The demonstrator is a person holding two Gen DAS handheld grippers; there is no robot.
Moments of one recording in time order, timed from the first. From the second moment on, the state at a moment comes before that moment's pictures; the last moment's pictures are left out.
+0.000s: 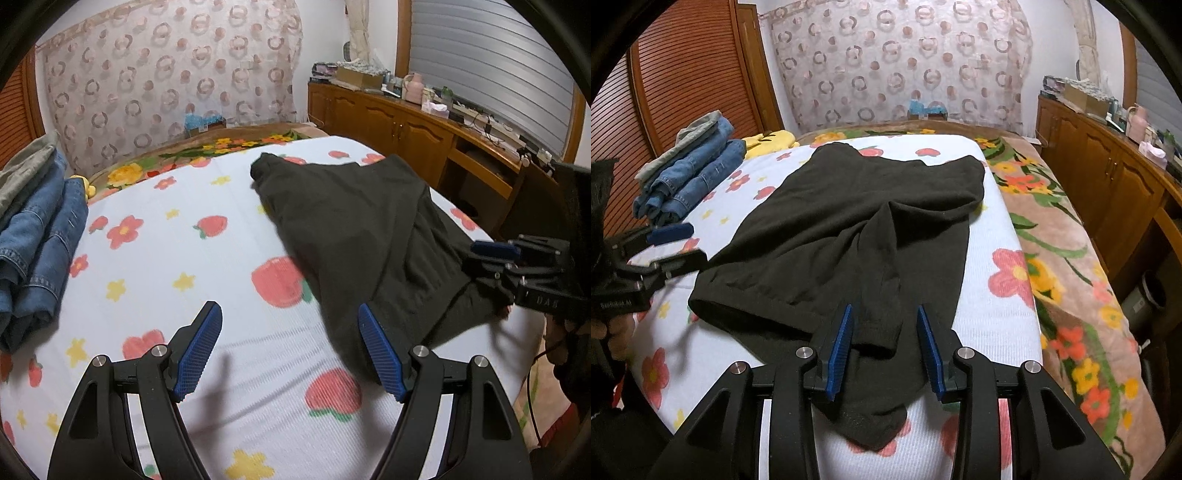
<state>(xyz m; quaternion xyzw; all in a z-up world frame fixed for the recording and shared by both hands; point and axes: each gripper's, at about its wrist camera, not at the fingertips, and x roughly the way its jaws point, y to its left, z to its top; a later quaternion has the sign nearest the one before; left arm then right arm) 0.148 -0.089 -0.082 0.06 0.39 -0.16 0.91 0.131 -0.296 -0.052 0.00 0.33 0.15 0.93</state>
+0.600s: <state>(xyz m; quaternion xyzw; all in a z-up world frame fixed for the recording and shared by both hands) 0.134 -0.092 -0.089 0.06 0.39 -0.15 0.90 0.097 -0.301 -0.045 0.00 0.30 0.17 0.94</state>
